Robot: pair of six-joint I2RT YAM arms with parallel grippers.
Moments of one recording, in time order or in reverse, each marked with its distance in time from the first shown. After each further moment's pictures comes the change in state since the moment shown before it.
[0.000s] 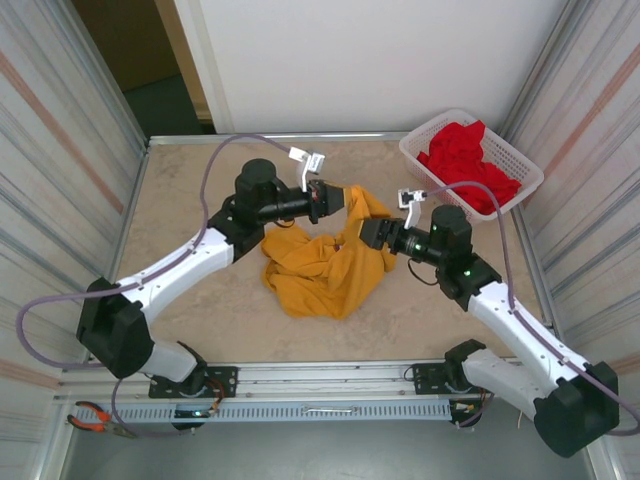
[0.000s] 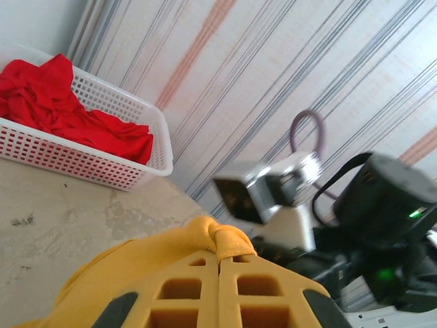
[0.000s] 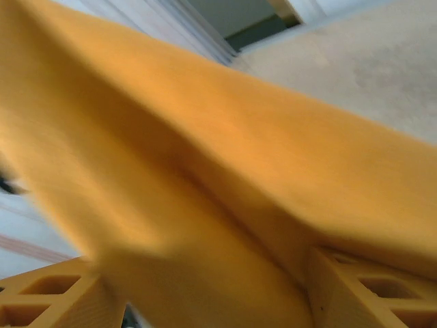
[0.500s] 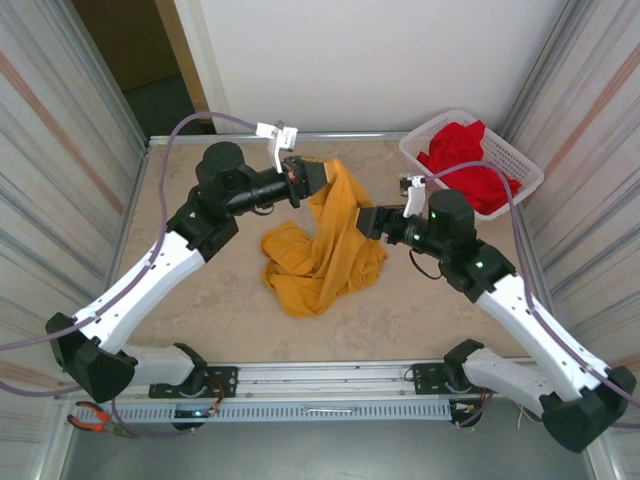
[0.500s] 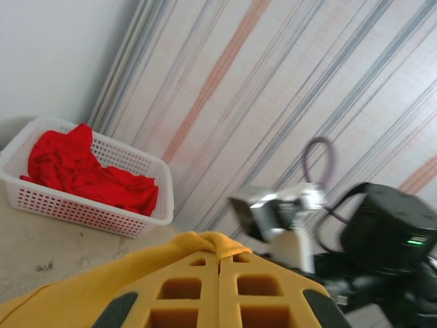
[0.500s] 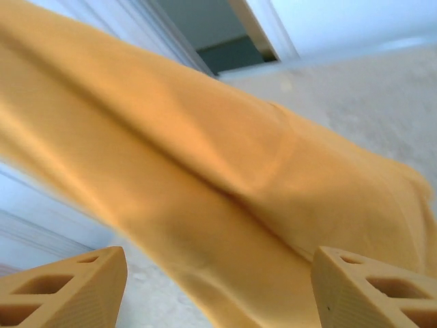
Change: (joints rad) left arm 0.002 -0.142 0.161 -0.211 -0.122 0.005; right arm 0.141 -0.027 0.322 -0.324 0.235 -0.111
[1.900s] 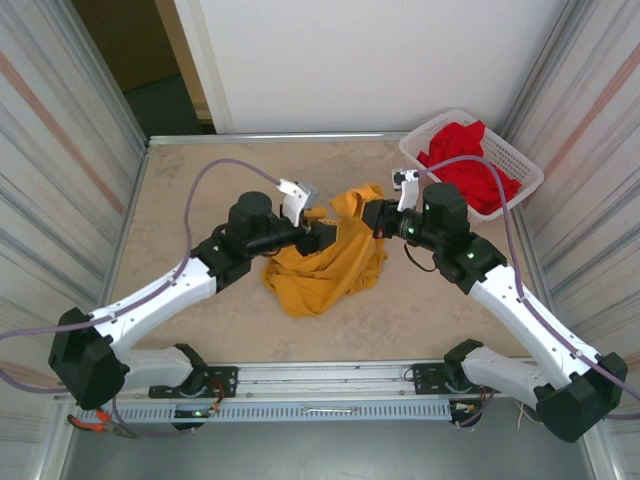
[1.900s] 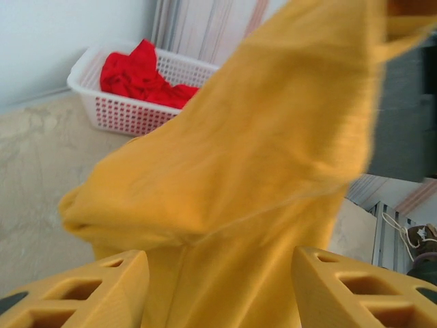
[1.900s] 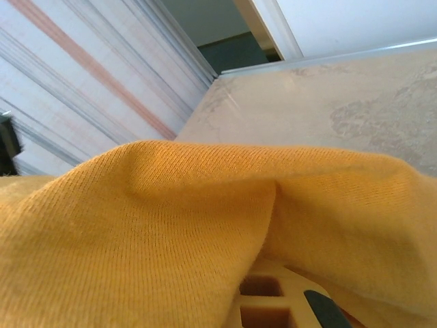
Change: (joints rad) left arm -0.117 -0.068 -0.398 0.091 -0.204 0.331; right arm -0.055 0.087 -0.018 0.073 -0.066 -0.015
